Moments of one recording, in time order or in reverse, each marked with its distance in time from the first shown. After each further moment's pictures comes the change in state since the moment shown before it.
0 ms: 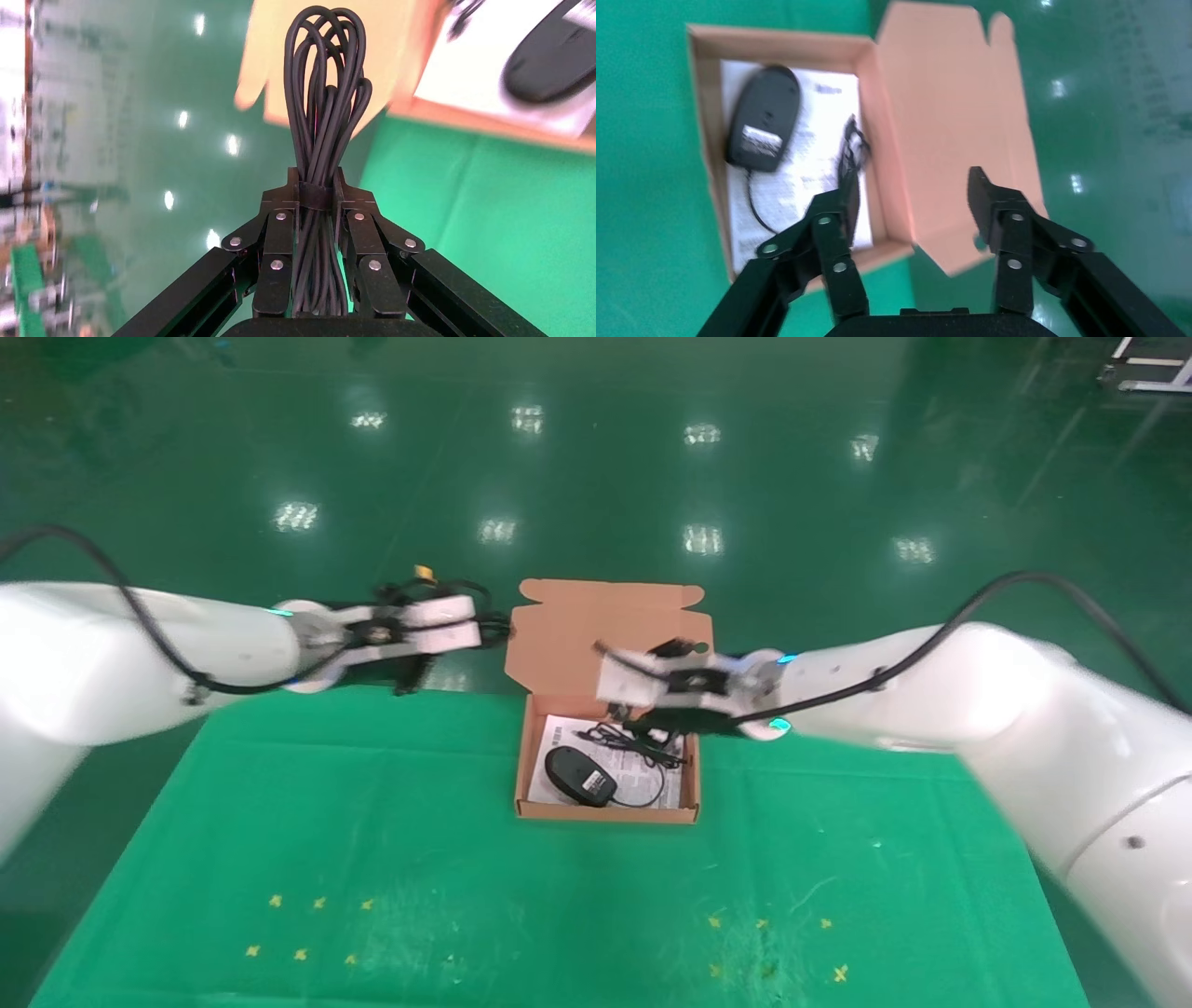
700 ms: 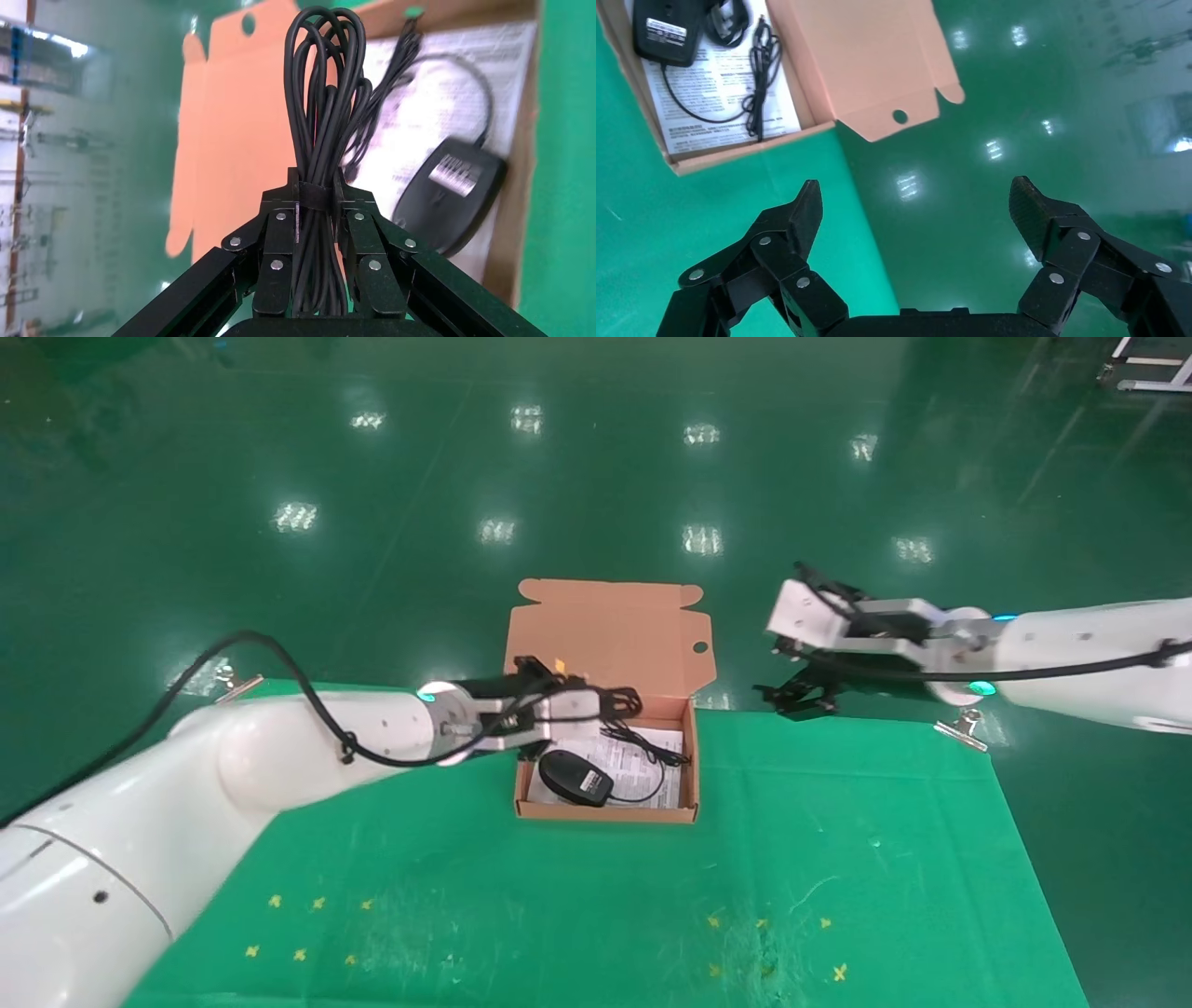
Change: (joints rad) left arm 0.074 0.180 0.114 0.279 -0.507 -0.230 0.596; right arm 0.032 0.343 0.024 0.293 -0.041 -0.039 0.224
